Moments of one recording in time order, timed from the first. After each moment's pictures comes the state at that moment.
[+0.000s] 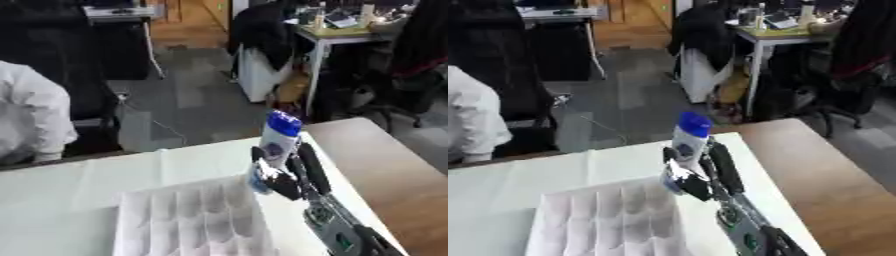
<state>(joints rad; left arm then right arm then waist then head) -0.32 0.51 -0.09 -1.98 0.52 -0.60 0.23 -0.60 -0.32 0.25 -1.30 0.61 -0.17 -0.38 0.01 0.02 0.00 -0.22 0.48</state>
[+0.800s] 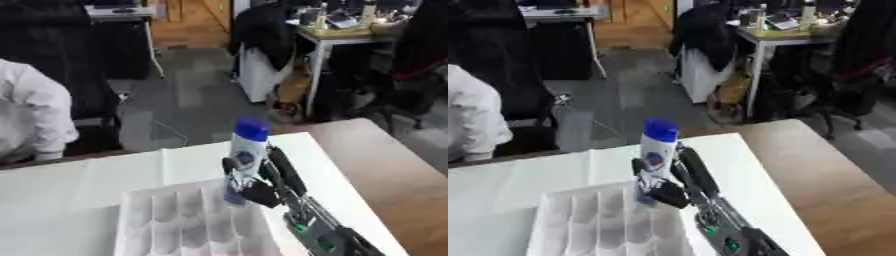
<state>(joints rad) -0.34 0.50 -0.10 -1.98 0.53 -0.61 0.23 -0.62 -0.26 0.31 -1.30 0.50 -0.19 -0.26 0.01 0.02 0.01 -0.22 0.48</state>
